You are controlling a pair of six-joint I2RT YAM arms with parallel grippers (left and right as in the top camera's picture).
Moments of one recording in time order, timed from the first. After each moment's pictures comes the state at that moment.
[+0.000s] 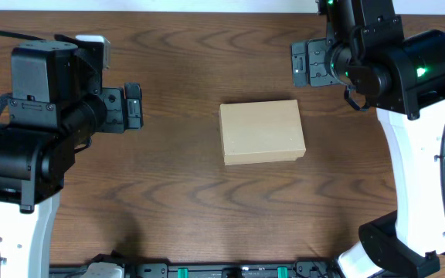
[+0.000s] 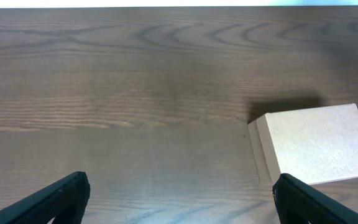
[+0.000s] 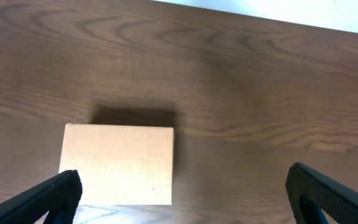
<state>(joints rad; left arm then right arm) -0.16 1.28 1.79 -1.32 0.00 -0.10 0.39 1.76 2.41 -1.59 0.26 0.20</state>
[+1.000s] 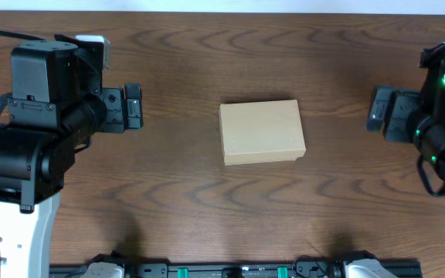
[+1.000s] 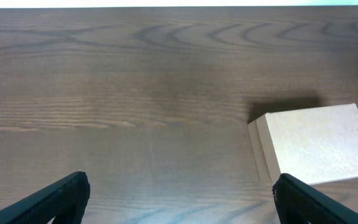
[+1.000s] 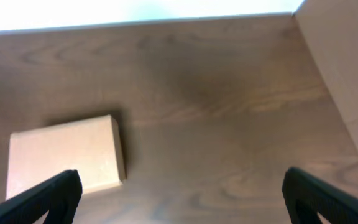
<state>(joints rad) -0.16 1.28 1.79 -1.32 0.00 -0.10 0.16 1.25 1.95 -1.44 0.30 0.20</state>
